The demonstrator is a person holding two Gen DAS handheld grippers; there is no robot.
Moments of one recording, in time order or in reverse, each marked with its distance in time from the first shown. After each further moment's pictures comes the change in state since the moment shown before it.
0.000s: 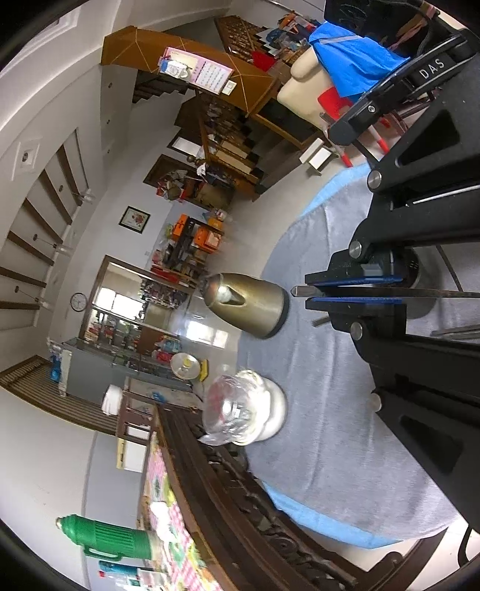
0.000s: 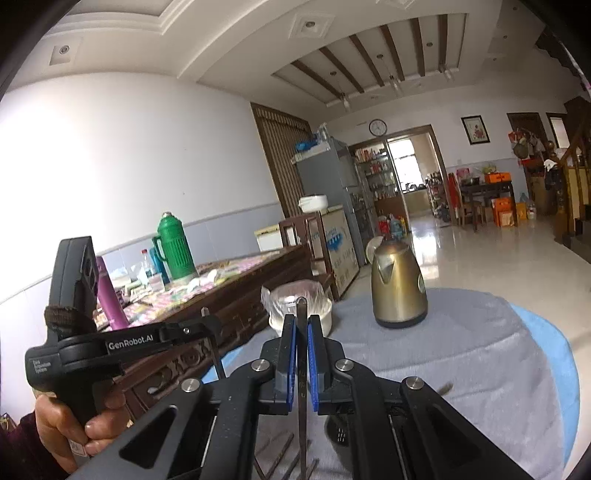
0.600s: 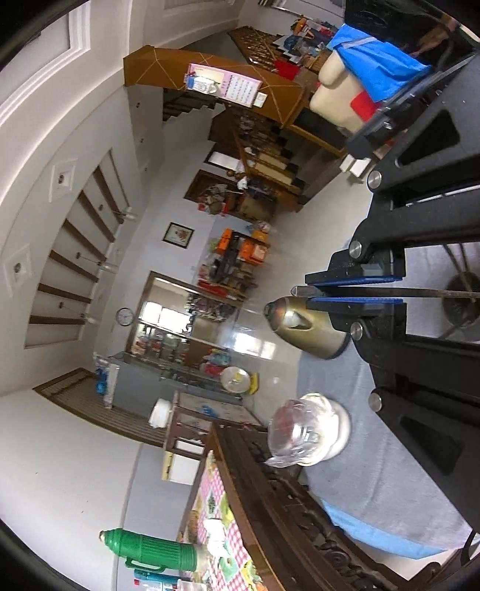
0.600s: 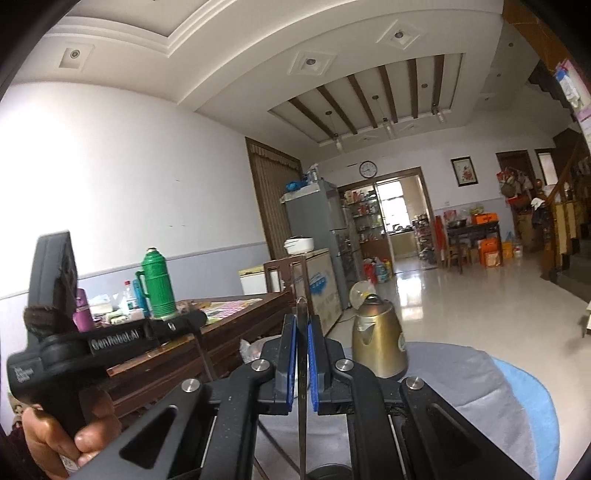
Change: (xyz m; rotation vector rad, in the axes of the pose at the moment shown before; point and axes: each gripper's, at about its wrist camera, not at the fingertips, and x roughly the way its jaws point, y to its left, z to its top) left arm 0.004 -0.029 0.042 0.028 -0.204 -0.038; right arm 0.011 0.000 0.040 -0.059 -0.134 -0.086
